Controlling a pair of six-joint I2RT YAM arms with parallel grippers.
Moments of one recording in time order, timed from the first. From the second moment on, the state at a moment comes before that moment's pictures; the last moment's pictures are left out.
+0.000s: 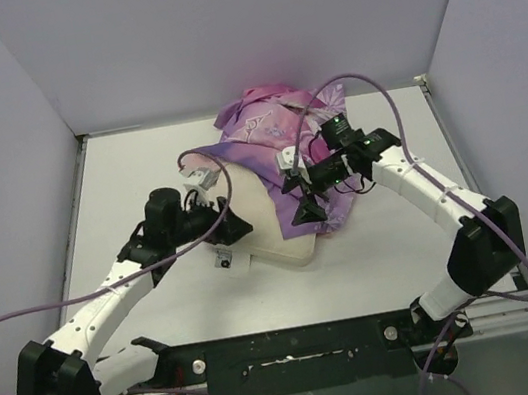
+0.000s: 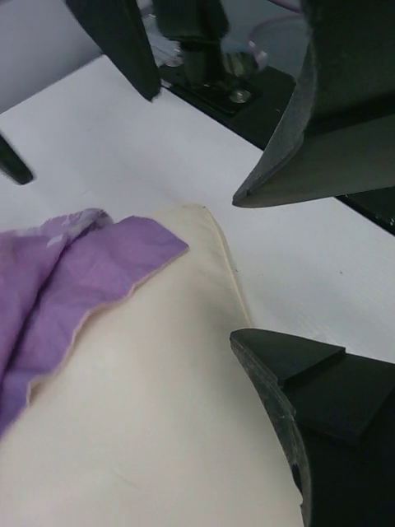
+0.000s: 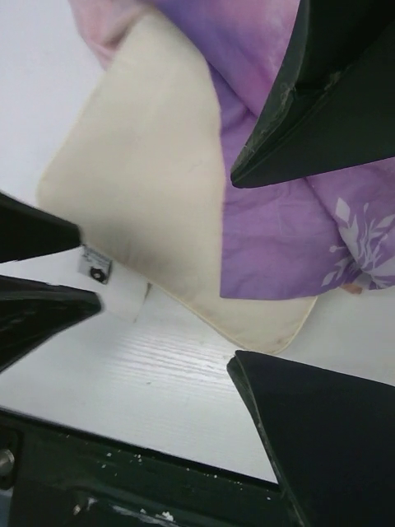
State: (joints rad) left arm -0.54 1.16 0.77 -0.10 0.50 -0.31; right arm 0.44 1.48 1.36 -0.86 -0.99 -1.01
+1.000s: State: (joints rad) left arm -0.26 1.37 0.56 0.07 0.53 -0.79; right arm 0.50 1.65 1.38 -0.81 -0.88 -0.84
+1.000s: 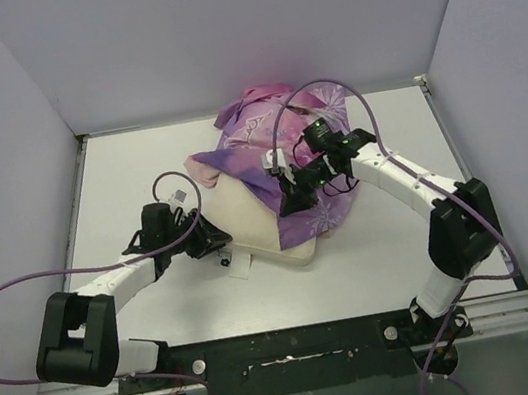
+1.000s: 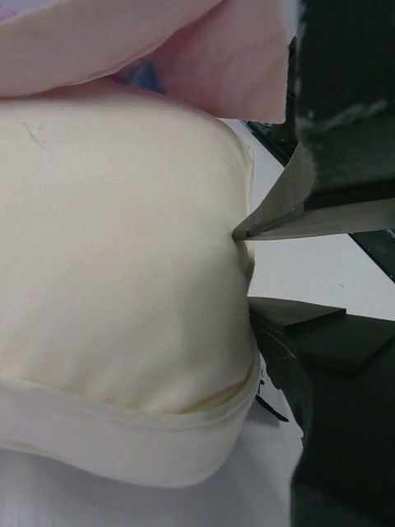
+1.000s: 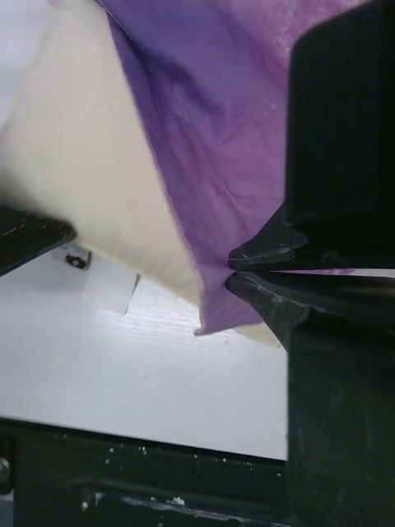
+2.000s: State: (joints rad) left arm -0.33 0.97 0.40 0.12 0.39 -0.79; right arm 0.62 1.59 1.45 -1.16 -0.79 -1.24
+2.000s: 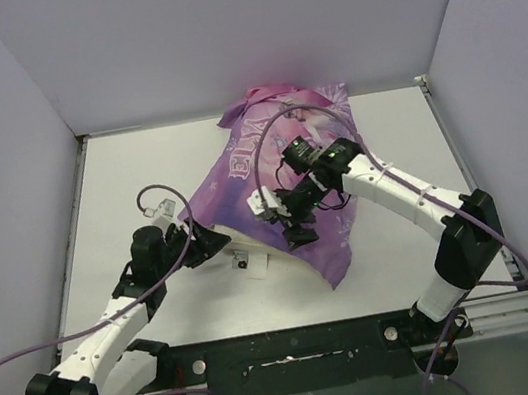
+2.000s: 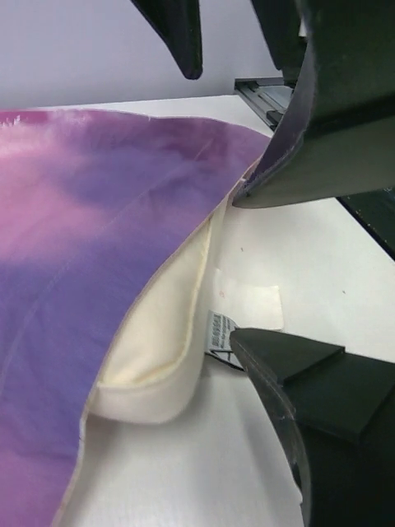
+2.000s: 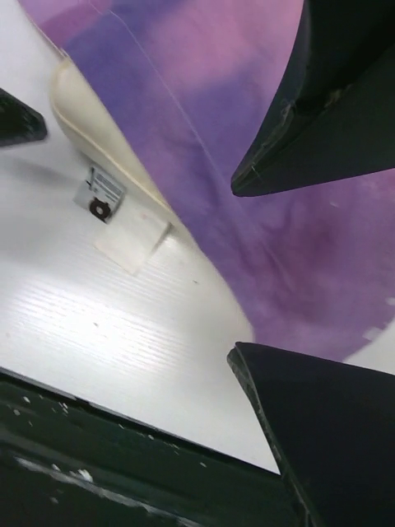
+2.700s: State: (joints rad) left arm -0.33 1.37 0.33 0.42 0.38 -0.97; right arm 0.71 1.92 1.59 -0.70 -0.53 -0.72
